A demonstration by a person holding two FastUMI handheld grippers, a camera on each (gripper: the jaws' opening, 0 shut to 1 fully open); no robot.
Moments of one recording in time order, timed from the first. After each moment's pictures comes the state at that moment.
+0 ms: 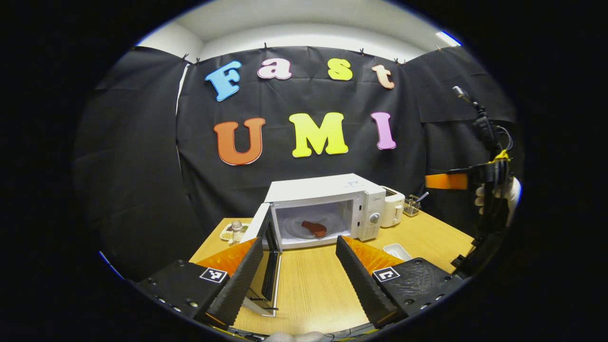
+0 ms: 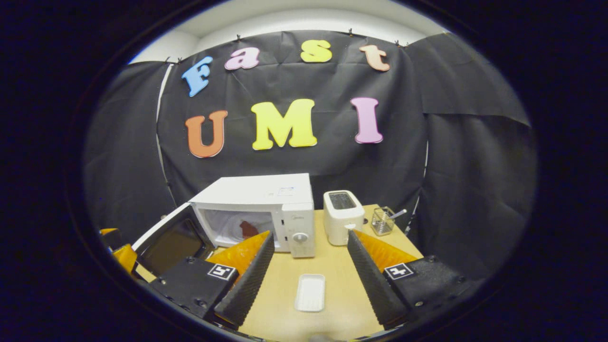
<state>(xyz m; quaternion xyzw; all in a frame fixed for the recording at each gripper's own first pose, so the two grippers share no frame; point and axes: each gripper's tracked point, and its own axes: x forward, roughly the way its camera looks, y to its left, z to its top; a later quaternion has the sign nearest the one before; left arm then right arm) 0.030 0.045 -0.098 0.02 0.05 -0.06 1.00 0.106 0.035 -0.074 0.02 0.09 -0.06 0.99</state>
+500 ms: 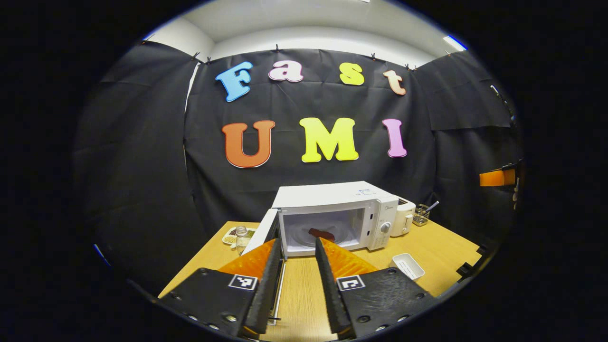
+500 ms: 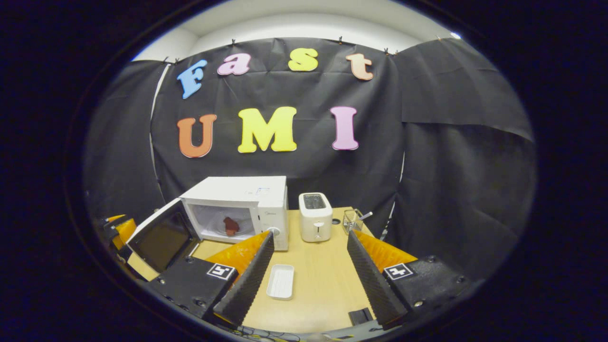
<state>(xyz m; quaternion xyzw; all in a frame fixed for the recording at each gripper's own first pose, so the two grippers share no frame) 0.059 0.060 -0.104 0.00 0.04 -0.04 1.00 0.051 0.002 -0.066 0.02 0.09 -0.08 0.99</state>
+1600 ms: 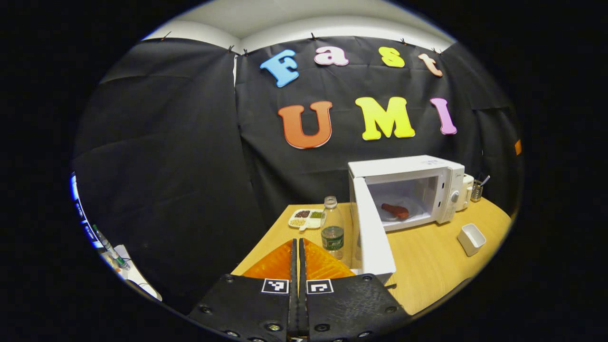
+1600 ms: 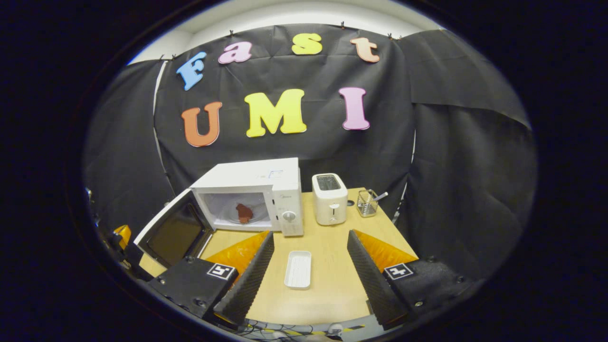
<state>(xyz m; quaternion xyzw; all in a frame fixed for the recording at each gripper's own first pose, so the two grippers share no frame) 0.049 0.223 -0.190 0.03 0.09 0.10 0.99 0.057 0.035 -0.093 0.04 0.14 -0.06 0.99</state>
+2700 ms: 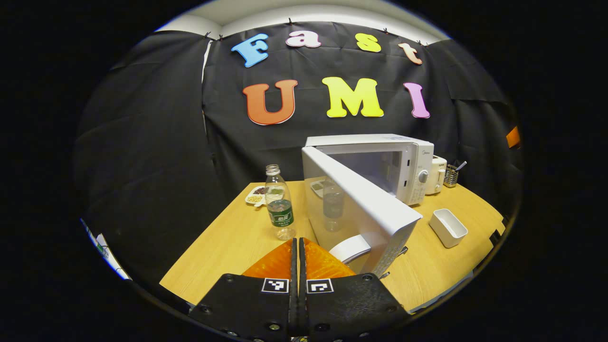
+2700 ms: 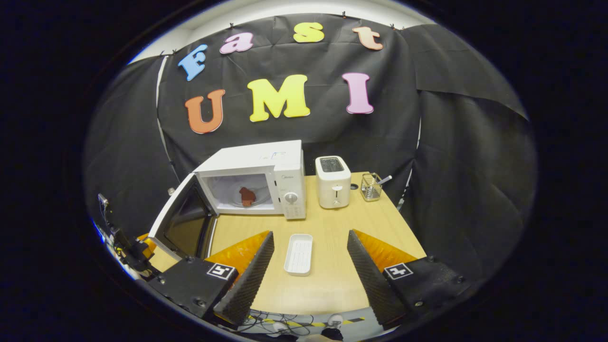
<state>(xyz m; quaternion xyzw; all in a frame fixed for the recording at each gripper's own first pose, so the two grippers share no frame) 0.062 0.107 -0.235 0.02 0.13 0.01 0.99 0.041 0.024 -0.124 0.04 0.19 -0.03 0.98</state>
